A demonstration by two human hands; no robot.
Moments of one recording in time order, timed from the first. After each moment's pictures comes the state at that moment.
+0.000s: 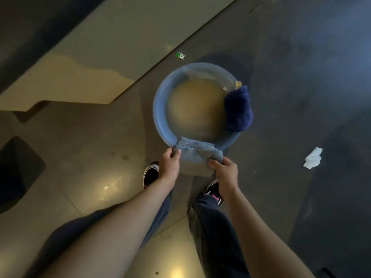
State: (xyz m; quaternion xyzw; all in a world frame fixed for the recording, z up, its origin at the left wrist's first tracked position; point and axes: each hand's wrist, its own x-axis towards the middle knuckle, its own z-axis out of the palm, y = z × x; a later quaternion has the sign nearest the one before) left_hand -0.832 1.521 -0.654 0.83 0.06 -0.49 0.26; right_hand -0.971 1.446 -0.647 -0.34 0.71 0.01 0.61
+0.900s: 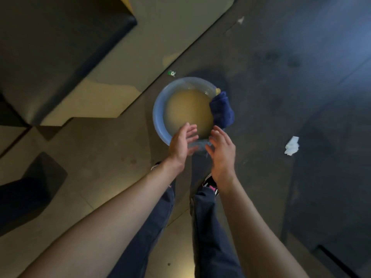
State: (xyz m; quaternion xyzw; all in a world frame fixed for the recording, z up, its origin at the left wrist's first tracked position) left_hand -0.850 1.454 -0.492 0.70 0.04 -0.57 0.43; right_hand -0.947 1.417 -0.492 -0.19 0.67 -0.24 0.68
